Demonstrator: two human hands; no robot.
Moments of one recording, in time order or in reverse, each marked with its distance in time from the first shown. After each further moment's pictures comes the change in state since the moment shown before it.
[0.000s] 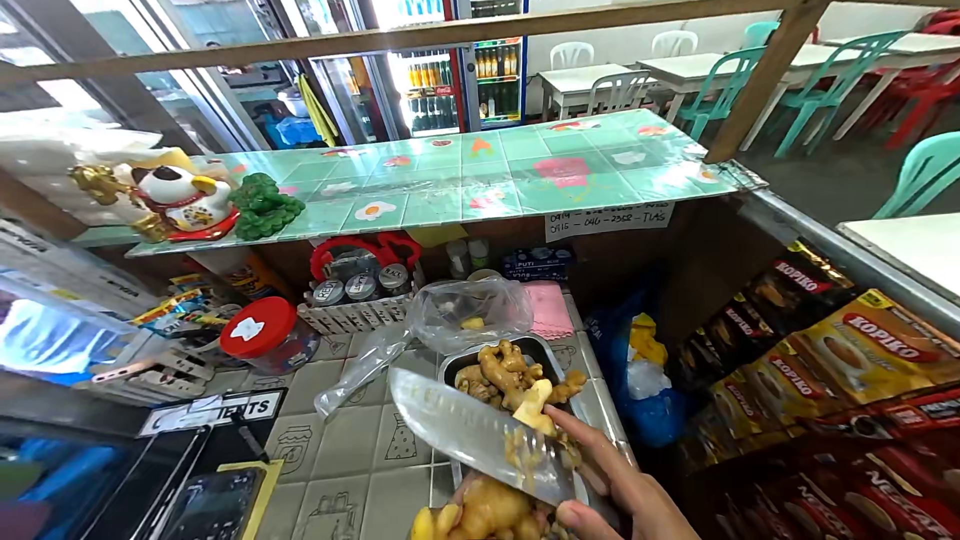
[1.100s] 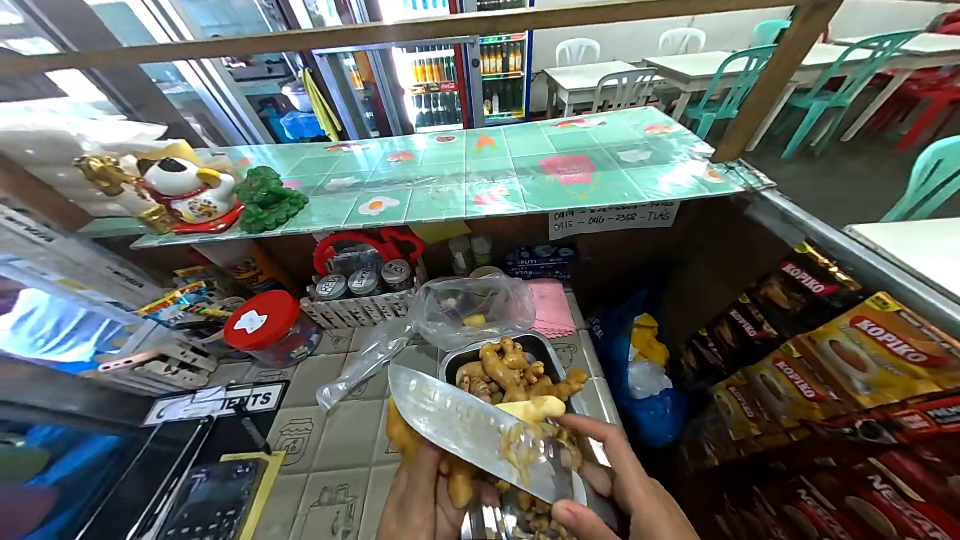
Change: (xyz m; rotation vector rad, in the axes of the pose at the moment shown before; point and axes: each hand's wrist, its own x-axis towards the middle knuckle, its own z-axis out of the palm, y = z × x) left_hand 0.033 0.024 0.019 0.522 0.260 0.210; right_hand -0.005 -0.010 0.003 -0.018 0.057 0.060
